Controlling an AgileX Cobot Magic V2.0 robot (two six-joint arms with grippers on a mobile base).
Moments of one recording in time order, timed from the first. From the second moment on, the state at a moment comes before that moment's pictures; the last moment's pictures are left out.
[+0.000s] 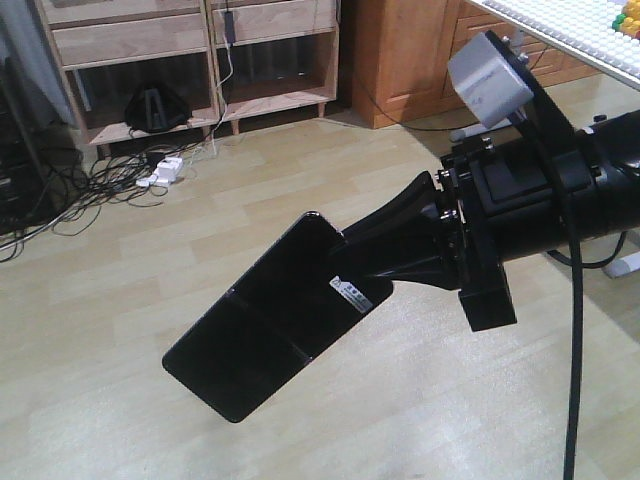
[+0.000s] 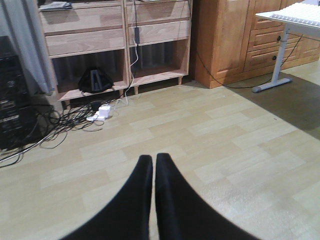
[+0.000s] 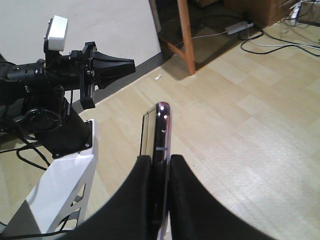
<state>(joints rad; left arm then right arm) 0.00 -0.02 0.03 -0.14 0.28 0.14 0.27 1.33 -1.19 1.09 1.23 -1.16</state>
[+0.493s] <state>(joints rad) 0.00 -0.02 0.03 -0.14 0.28 0.14 0.27 1.33 -1.19 1.09 1.23 -1.16</state>
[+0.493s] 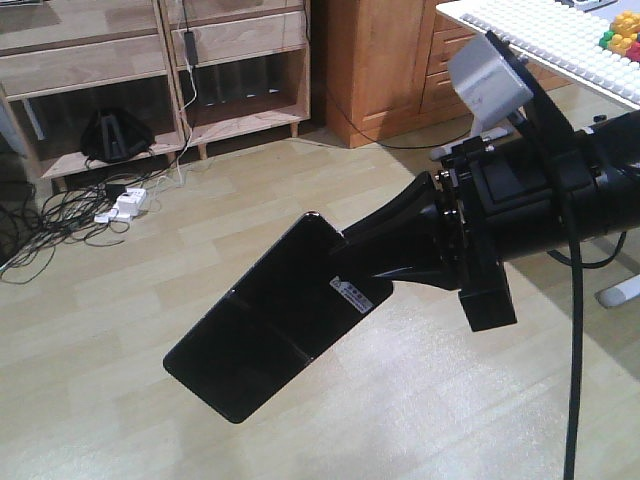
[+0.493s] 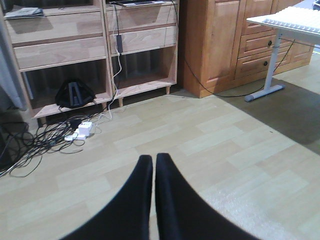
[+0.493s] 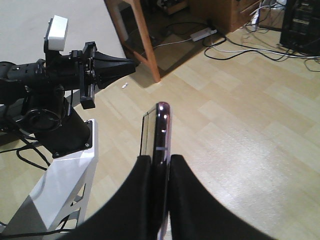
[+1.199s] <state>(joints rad) 0.00 -0.02 0.03 -0.14 0.28 0.14 0.27 1.33 -1.19 1.09 1.23 -1.16</state>
